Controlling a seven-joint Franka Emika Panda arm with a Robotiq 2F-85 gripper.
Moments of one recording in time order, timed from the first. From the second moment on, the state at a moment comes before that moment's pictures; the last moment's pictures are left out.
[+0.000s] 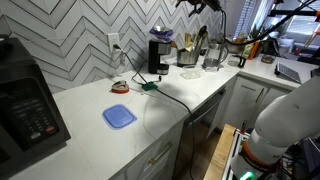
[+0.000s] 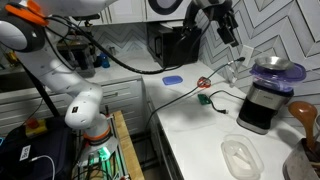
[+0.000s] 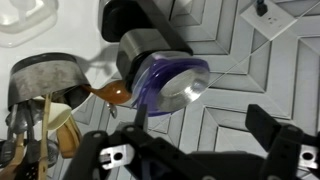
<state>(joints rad) -0.30 -0.37 -0.14 -1.92 0.16 2.35 0.38</state>
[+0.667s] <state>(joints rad) -0.31 0.10 -0.21 -1.38 0.11 2.02 0.54</state>
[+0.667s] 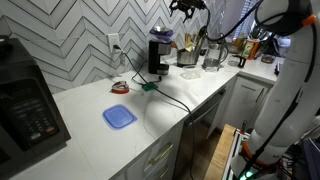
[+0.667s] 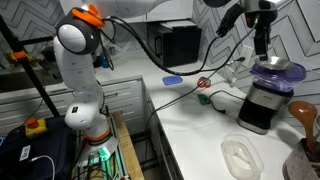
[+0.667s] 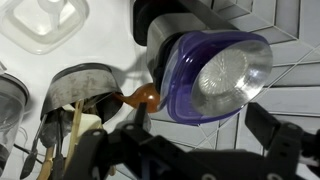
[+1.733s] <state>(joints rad) -0.30 0.22 -0.20 -1.34 0.13 2.11 0.58</state>
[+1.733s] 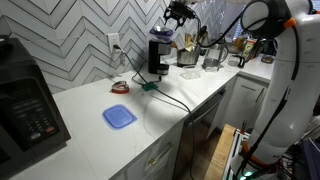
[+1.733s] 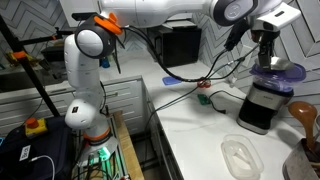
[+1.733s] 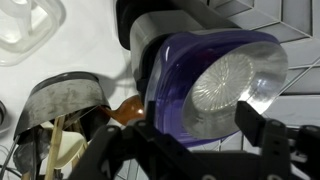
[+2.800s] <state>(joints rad) -0.30 0.27 -0.19 -1.33 0.19 2.18 0.61</state>
